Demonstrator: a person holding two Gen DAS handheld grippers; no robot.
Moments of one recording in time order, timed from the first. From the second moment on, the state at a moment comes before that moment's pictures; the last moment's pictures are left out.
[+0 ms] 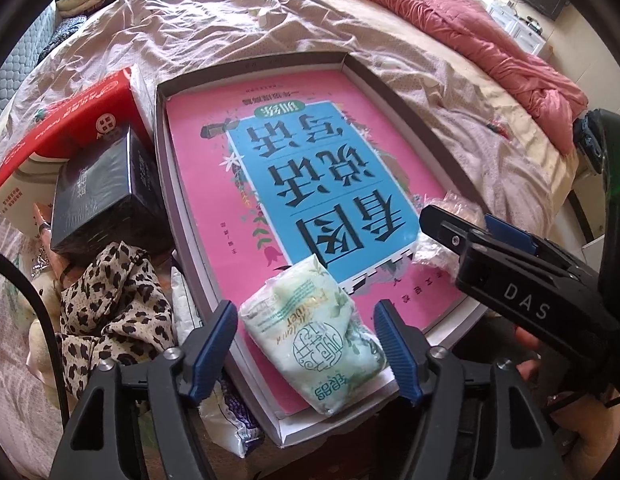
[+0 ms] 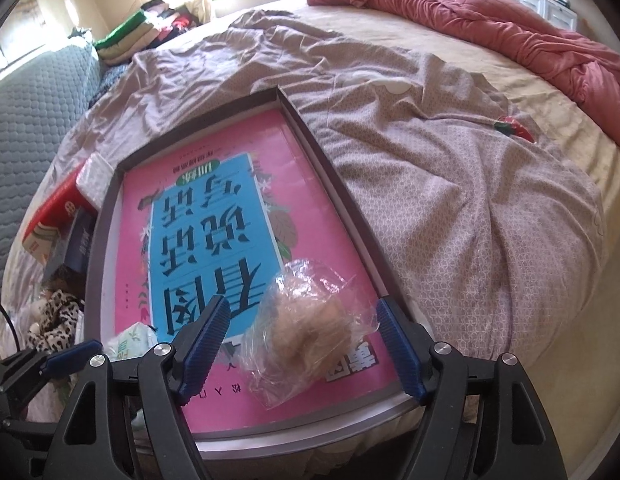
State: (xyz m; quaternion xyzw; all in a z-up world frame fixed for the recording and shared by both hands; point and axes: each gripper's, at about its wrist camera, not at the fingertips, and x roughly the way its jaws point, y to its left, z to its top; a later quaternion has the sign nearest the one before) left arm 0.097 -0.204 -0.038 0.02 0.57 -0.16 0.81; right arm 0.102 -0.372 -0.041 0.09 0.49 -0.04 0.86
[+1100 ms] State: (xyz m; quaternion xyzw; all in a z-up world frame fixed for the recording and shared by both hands) left arm 0.067 -0.149 0.010 -0.02 0.49 -0.11 0.86; right arm 0.076 -0.353 0.016 0.07 0.37 -0.03 0.93
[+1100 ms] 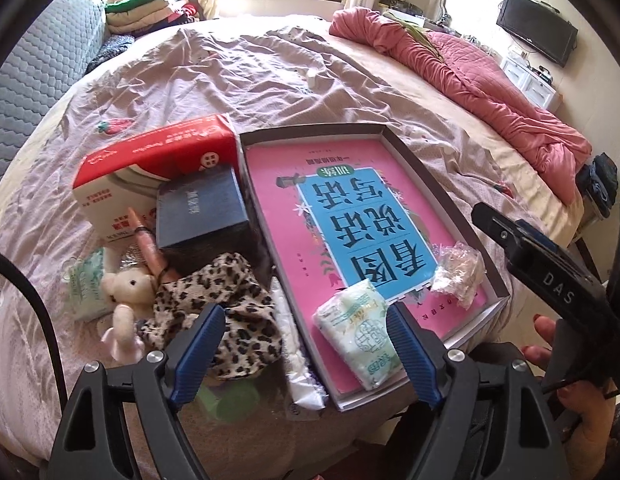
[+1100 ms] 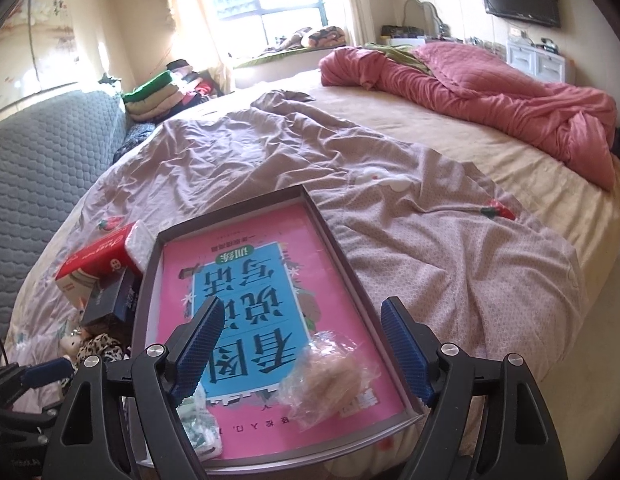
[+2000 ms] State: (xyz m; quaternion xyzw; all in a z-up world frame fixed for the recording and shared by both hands) left arm 0.055 -0.041 0.048 -0.08 0.45 -0.02 0.89; right arm 0.050 -0.279 0.059 0.01 0.32 0.05 0.95
